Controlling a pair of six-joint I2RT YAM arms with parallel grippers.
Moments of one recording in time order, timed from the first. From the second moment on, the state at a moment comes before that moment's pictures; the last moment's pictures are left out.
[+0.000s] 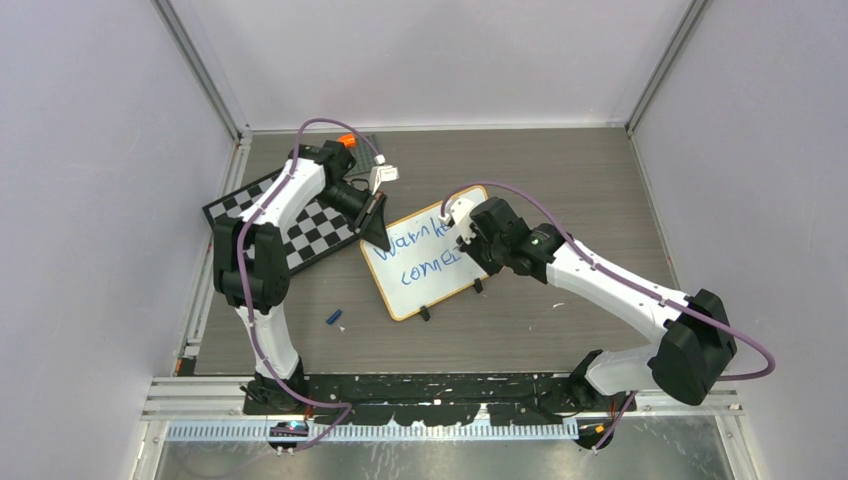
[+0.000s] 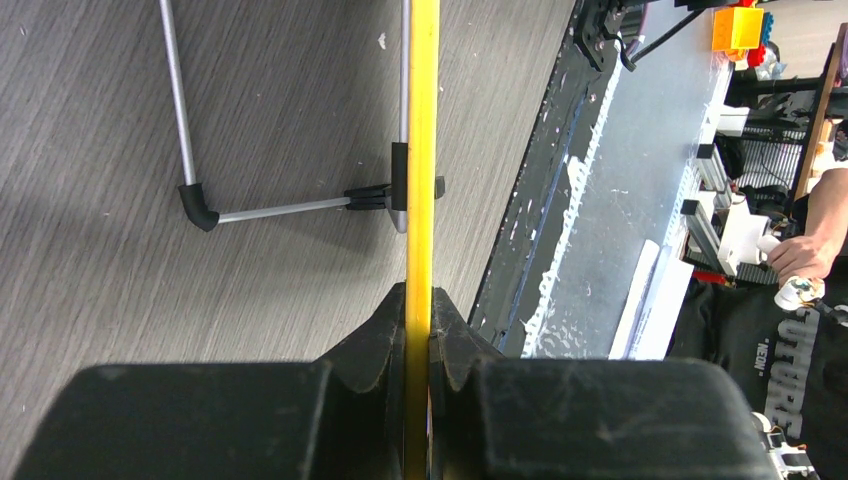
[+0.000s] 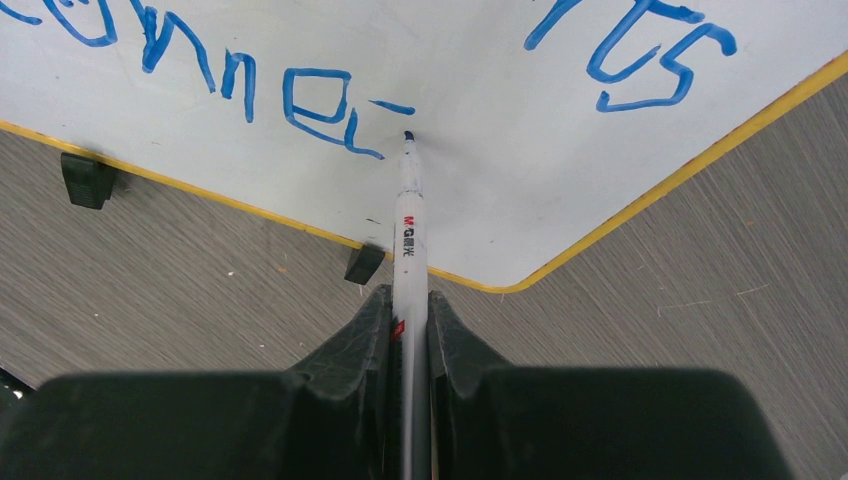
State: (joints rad) left arm -0.25 1.89 1.61 -1.27 0.96 0.58; right arm 0.75 1.33 1.04 -0.58 0.11 -0.20
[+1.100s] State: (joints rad) left arm -0.25 1.91 1.62 -1.28 0.97 0.58; right arm 0.68 1.33 1.11 -0.63 0.04 -0.21
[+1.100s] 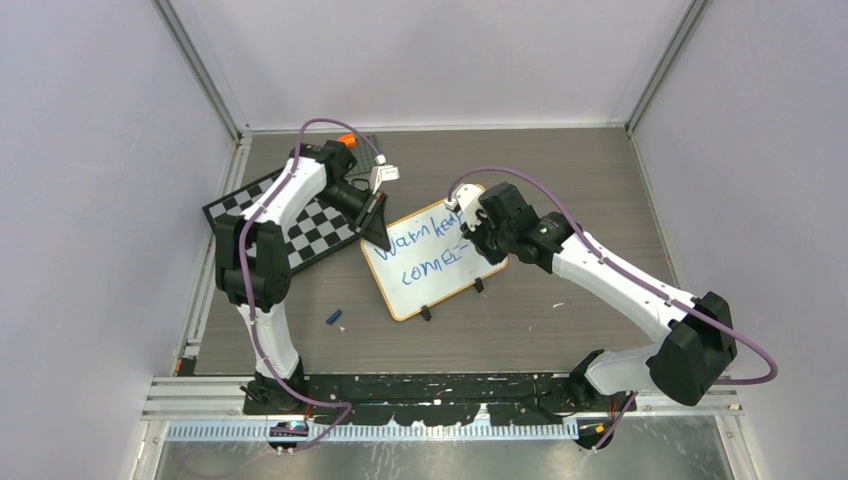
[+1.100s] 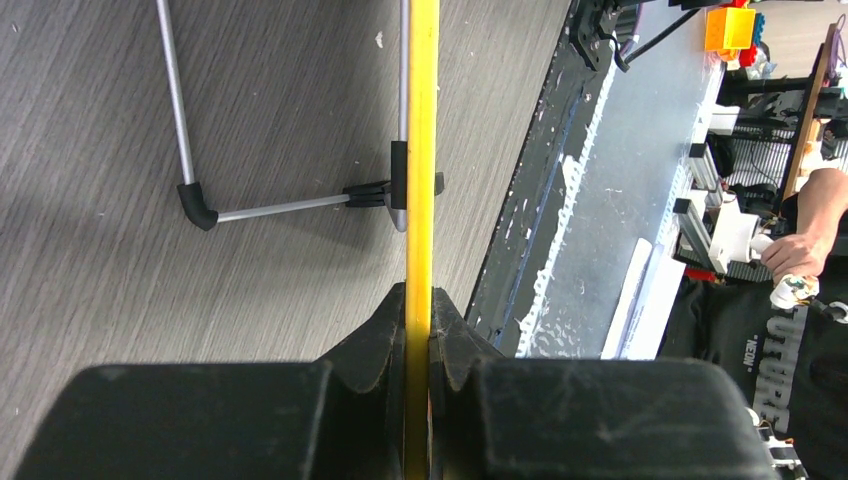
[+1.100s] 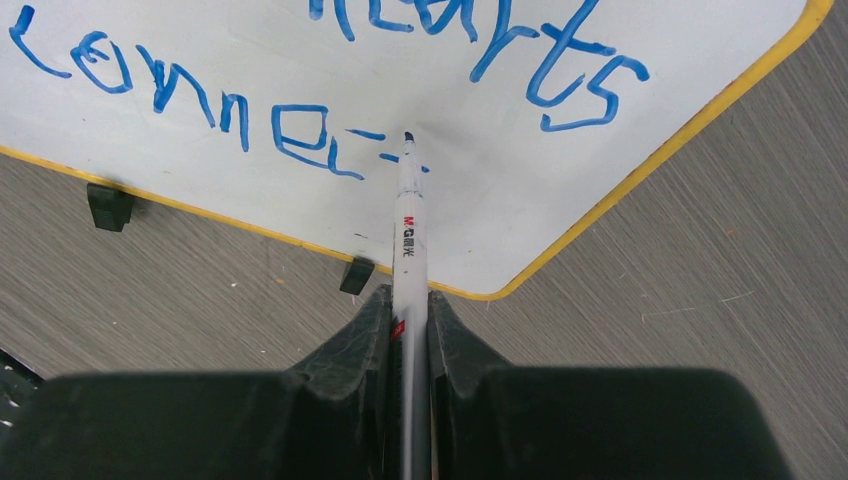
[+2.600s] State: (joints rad) left arm -0.25 1.92 1.63 -1.29 0.97 0.58; right arm 0.68 1.32 1.04 -0.61 0.09 -0.24
